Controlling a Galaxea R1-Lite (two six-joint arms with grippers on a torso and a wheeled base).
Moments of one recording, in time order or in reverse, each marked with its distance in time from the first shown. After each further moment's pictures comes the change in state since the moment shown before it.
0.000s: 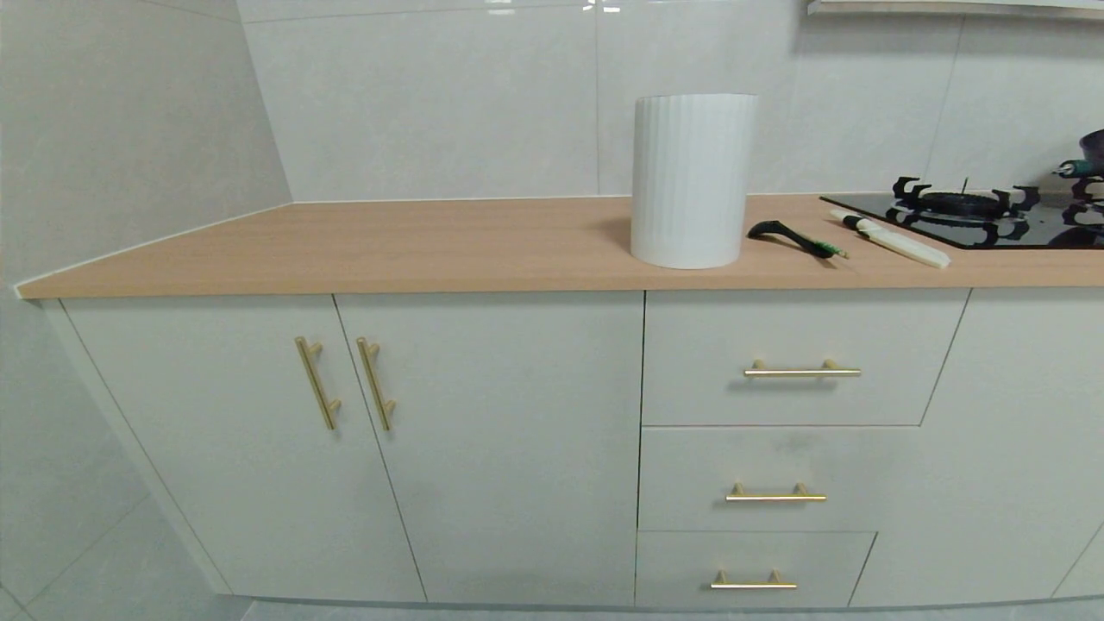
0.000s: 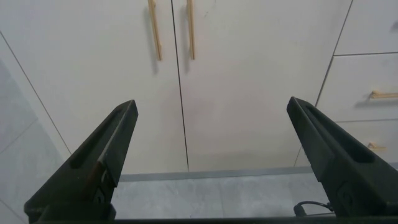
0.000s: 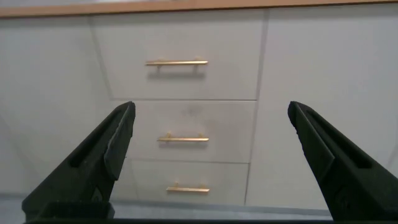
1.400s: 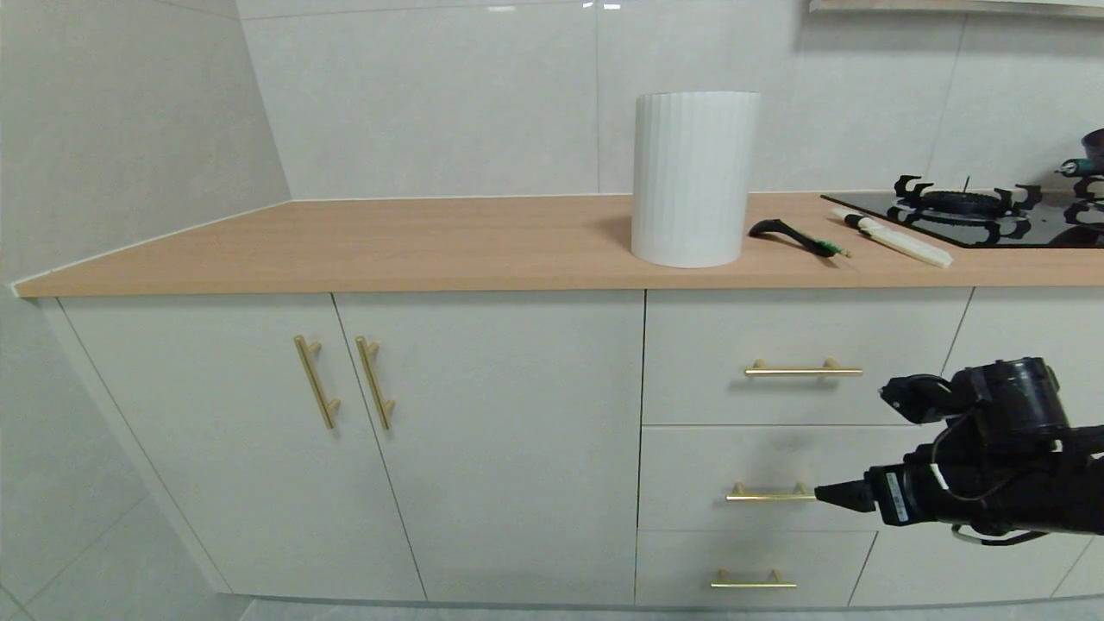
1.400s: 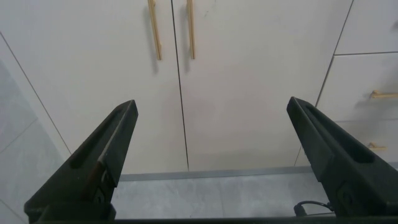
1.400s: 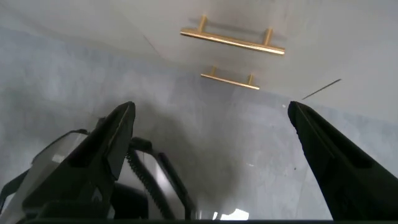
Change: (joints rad) left arm 0.000 0.000 0.000 0.000 0.000 0.000; right arm 0.081 1.653 -0.402 -0.381 0.149 -0.016
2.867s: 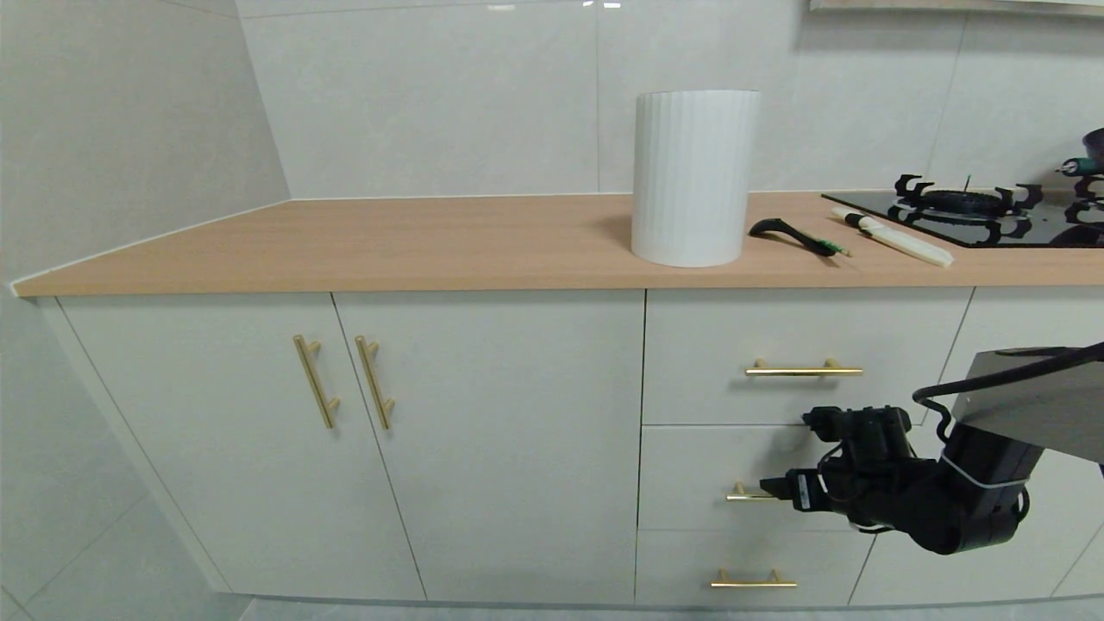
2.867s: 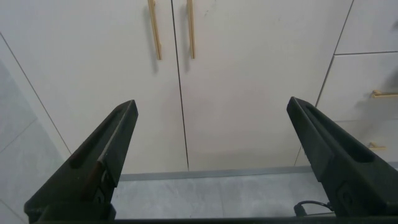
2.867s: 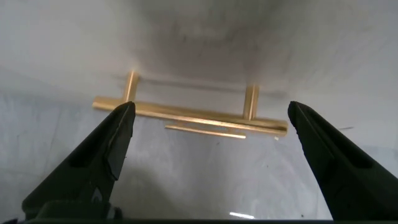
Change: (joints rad) left arm 0.000 0.000 0.000 0.000 0.000 0.000; right arm 0.003 0.613 -0.181 -0.508 -0.137 0.073
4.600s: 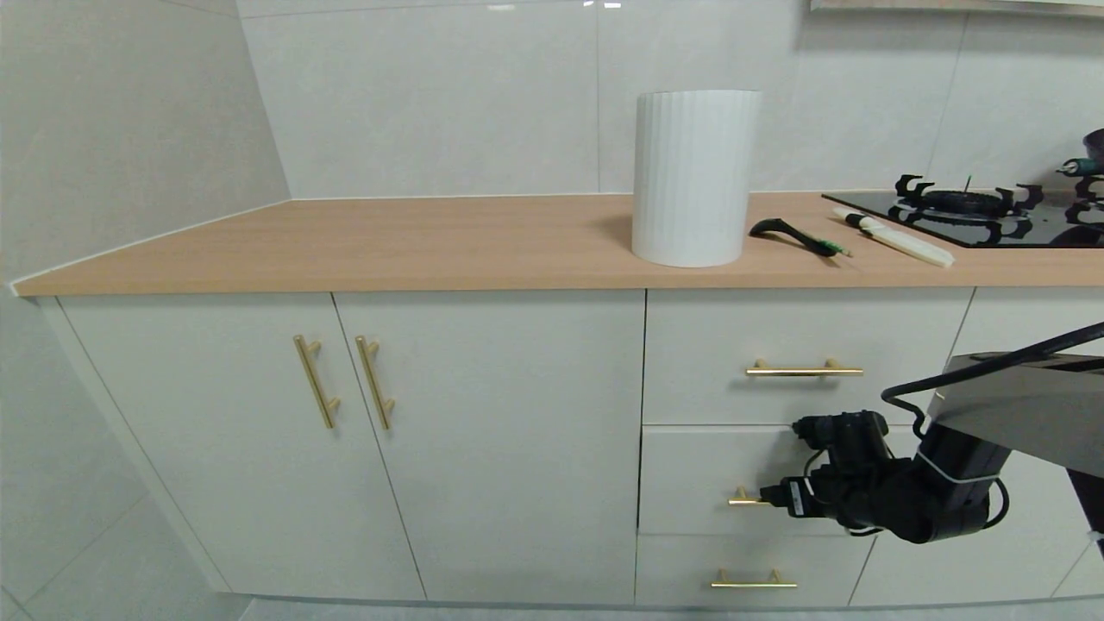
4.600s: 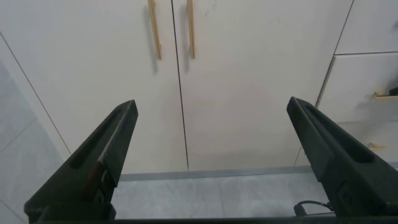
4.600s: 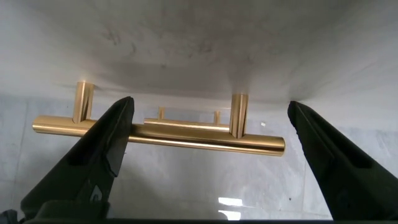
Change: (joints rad) left arm 0.000 0.000 0.000 0.000 0.000 0.000; right arm 0.005 0.071 -0.090 0.141 -0.087 -0.007
